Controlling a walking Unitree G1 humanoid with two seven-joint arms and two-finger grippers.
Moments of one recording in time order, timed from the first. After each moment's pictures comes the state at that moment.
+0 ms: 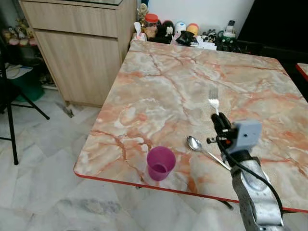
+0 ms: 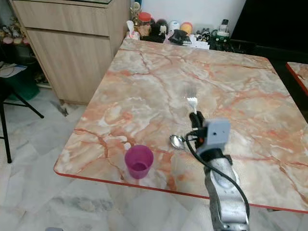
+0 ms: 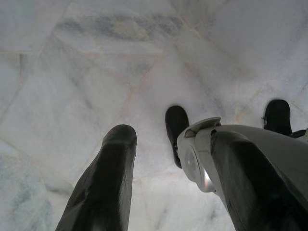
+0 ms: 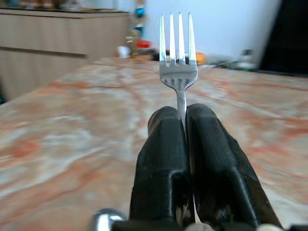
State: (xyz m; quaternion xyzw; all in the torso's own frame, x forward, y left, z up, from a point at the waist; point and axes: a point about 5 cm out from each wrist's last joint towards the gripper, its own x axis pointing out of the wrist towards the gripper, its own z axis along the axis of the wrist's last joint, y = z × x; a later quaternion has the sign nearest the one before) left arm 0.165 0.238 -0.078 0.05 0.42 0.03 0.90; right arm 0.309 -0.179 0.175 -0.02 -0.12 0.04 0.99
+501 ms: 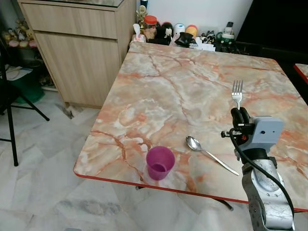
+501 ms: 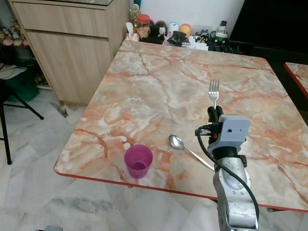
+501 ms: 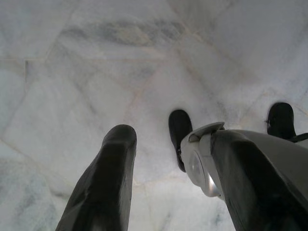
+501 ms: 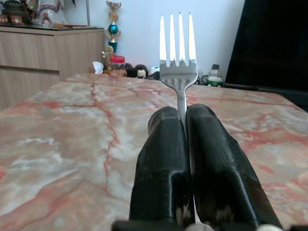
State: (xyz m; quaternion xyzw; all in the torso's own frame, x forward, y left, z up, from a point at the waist) left arm 0.169 0.240 -0.075 0.06 0.42 0.03 0.91; right arm 0.302 -0.188 0.195 -0.03 -0.14 -0.02 0.99
